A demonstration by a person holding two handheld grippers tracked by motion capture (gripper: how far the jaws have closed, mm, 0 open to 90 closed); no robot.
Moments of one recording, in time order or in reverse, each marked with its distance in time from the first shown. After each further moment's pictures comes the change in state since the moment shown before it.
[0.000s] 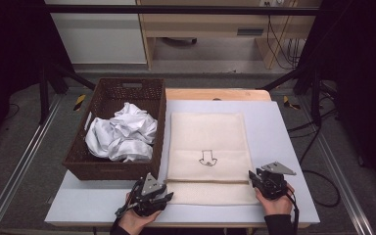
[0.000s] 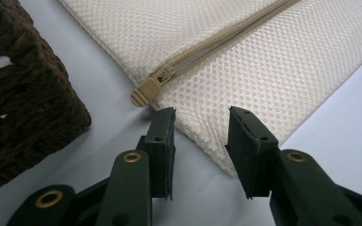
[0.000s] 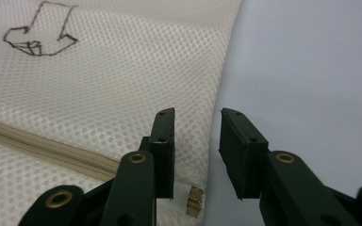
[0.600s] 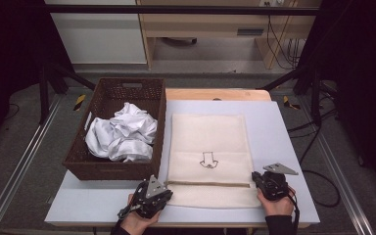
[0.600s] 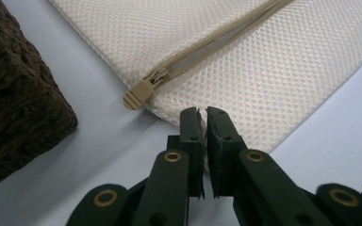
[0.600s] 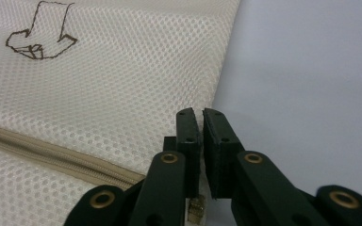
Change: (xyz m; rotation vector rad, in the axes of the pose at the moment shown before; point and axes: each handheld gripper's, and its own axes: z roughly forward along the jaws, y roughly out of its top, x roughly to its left) left arm -0.010 0.003 -0.002 0.015 0.014 0.043; right arm -0.002 -0.003 -0.005 0.033 0.032 0.060
